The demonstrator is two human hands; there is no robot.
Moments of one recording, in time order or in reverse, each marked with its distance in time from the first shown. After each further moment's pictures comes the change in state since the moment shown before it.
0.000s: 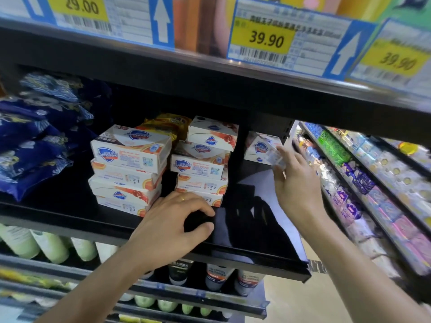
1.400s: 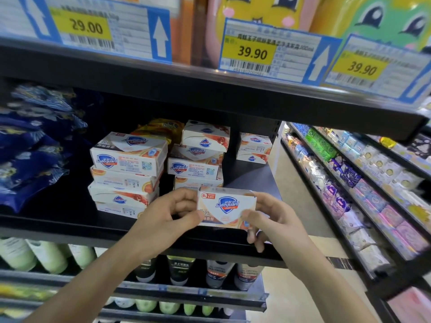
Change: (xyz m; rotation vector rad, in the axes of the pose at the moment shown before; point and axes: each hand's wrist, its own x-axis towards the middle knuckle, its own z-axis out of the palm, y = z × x) left_hand -0.004 0.006 -0.020 -0.574 -0.127 -0.215; right_hand -0.085 -0.049 -0.027 1.025 -0.505 0.457
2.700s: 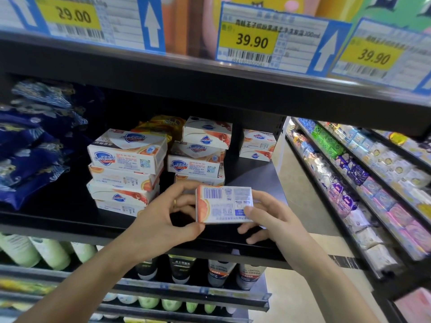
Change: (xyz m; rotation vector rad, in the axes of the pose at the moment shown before) left_hand -0.003 -0.002 -0.003 0.039 -0.014 0.142; right_hand 0.008 0.004 -0.009 0.017 -0.118 0.036
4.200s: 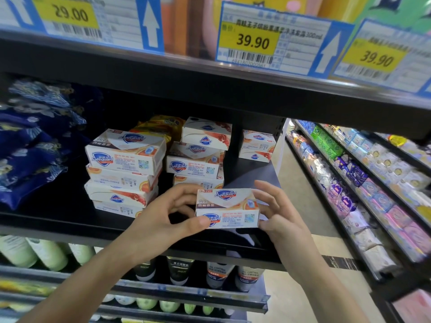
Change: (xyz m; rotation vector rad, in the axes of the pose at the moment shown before) left_hand 0.001 0.001 0.001 -0.046 -0.018 -0.052; right_hand -0.002 0.014 -0.005 0.215 0.054 -0.191
